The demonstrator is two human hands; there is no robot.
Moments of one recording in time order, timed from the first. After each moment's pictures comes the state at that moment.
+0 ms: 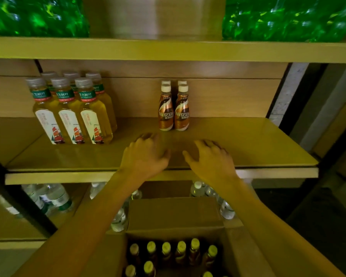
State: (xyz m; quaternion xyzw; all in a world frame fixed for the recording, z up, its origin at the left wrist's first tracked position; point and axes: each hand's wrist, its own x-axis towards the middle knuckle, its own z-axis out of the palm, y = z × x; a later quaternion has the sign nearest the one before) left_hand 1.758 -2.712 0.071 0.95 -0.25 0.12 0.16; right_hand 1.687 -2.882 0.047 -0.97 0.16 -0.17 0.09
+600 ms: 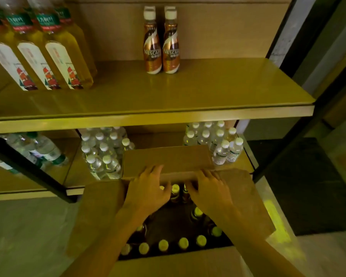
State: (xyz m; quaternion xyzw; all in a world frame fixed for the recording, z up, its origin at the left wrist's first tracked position) left_hand 1.648 -2.683 -0.116 0.94 -0.27 -0.04 0.19; right_hand 1.560 -2.853 -0.131 -0.97 0.20 -0.01 0.15
